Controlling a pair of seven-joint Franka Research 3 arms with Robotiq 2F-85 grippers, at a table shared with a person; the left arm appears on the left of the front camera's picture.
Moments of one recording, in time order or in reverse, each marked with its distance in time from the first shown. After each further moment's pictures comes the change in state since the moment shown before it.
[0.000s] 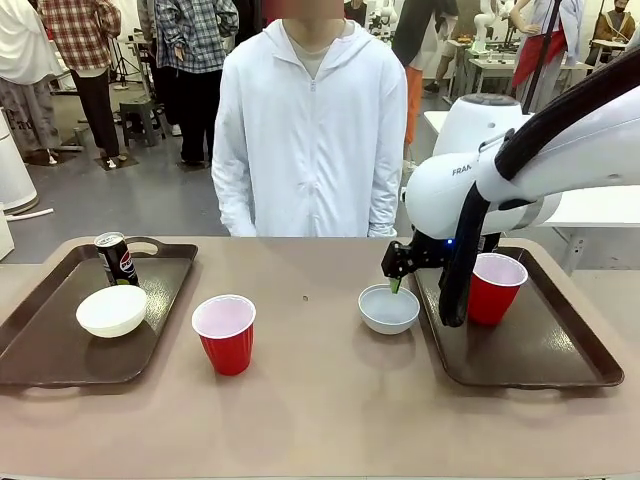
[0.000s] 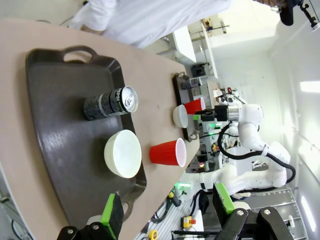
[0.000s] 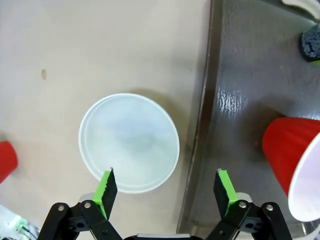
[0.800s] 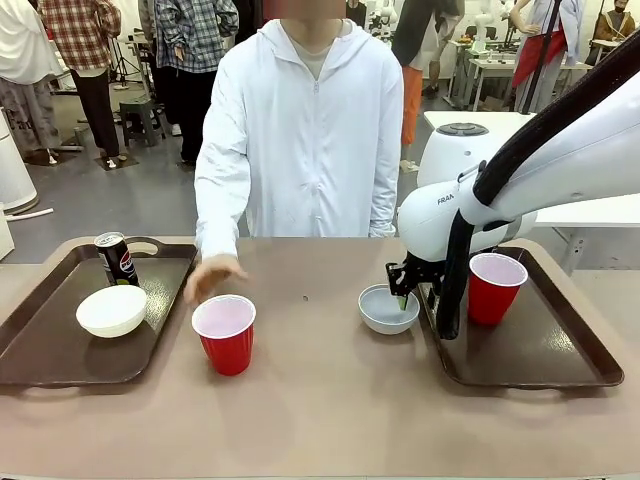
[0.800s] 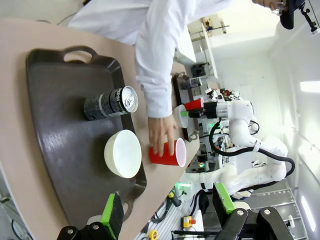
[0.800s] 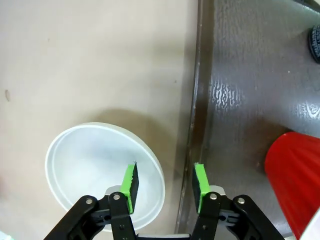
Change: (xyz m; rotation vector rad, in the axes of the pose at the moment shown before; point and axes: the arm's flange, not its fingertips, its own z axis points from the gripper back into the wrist) left arm 0.000 0.000 0.000 0.000 0.000 0.000; right arm 0.015 -0.003 -0.047 -0.069 0.036 -0.032
